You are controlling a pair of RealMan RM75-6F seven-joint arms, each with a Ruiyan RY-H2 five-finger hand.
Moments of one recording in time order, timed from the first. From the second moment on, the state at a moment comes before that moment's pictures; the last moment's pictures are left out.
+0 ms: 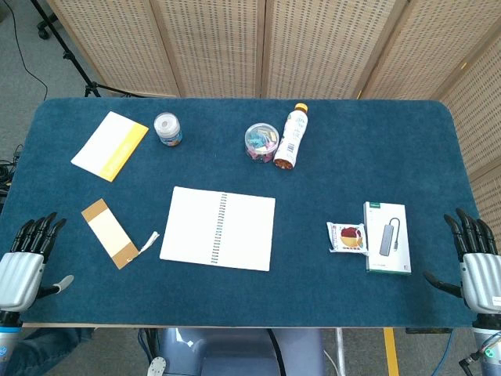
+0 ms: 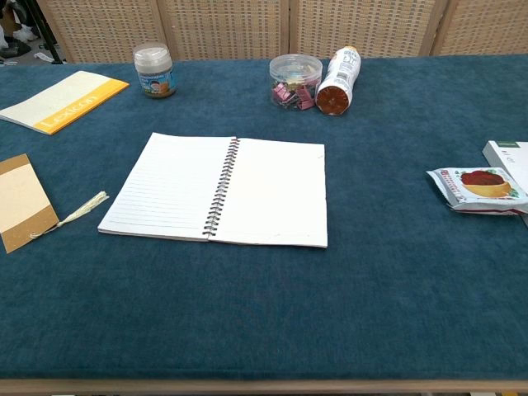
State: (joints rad) left arm -0.10 -1.12 -0.01 -1.70 1.58 1.51 0.09; right arm 0.07 -1.11 0.11 -1.62 -1.51 1.55 0.06
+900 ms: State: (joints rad) left arm -0.31 -1.16 0.02 -1.30 1.68 1.19 0.05; right arm 0.08 -1.14 0.12 -1.61 -1.46 1.52 -0.02
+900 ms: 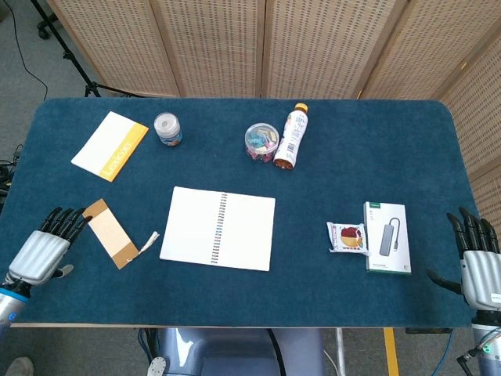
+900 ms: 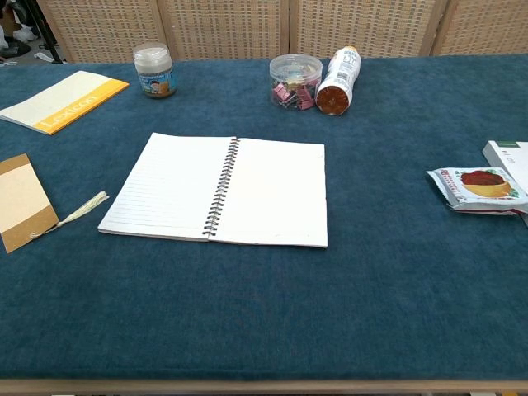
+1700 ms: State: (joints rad) left arm -0.55 -1.31 0.08 -1.05 1.69 0.91 -0.17; right arm 0.09 -1.17 0.15 -1.58 -1.37 1.48 -0.09
